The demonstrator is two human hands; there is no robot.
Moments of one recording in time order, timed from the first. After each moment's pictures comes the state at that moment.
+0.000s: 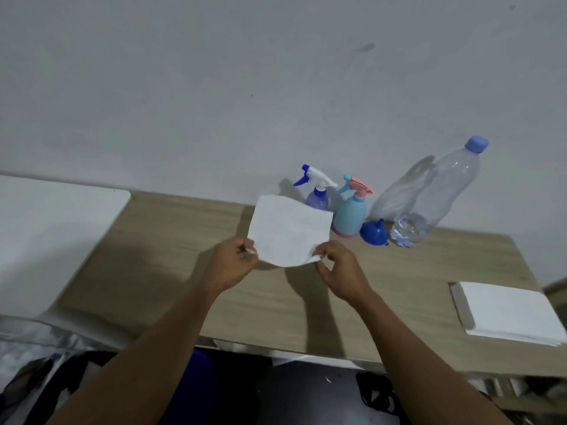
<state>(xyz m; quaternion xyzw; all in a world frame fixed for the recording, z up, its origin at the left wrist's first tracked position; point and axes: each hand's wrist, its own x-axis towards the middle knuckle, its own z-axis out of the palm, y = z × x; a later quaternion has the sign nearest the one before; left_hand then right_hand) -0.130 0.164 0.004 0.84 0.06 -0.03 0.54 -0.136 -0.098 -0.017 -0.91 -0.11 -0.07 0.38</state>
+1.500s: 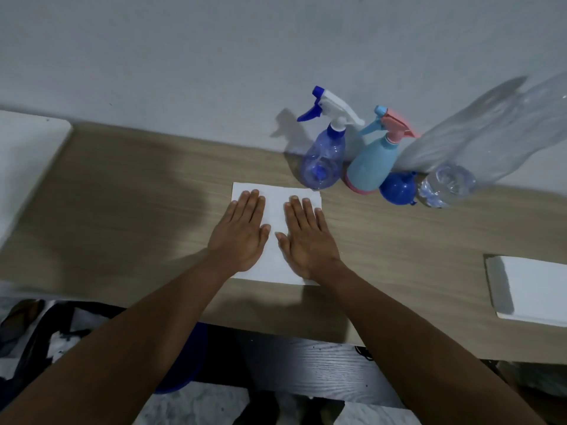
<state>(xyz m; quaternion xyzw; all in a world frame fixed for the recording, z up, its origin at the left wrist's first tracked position) -0.076 0.140 -0.135 0.98 -0.16 -0.05 0.05 -0.088 -0.048 -0.133 -0.98 -0.15 0.10 0.07</state>
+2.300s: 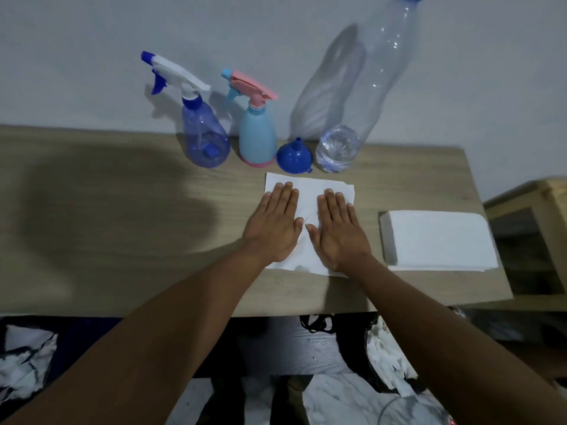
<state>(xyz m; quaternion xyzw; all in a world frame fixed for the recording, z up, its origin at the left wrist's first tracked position) -0.111 -0.139 -0.129 0.96 -0.25 -0.09 0.03 -0.157 -0.310 -0.127 -0.99 -0.03 0.10 0.05</state>
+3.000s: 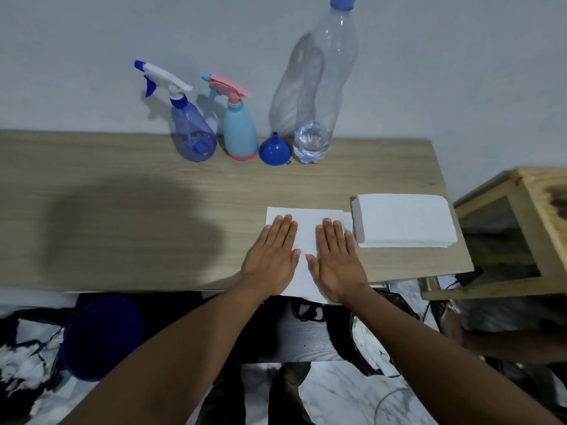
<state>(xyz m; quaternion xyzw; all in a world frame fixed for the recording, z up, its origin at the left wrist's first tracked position) -0.226 -0.161 -0.129 0.96 -0.26 -0.08 0.05 -0.269 -0.339 -0.128 -0.99 -0.04 0.11 0.07</state>
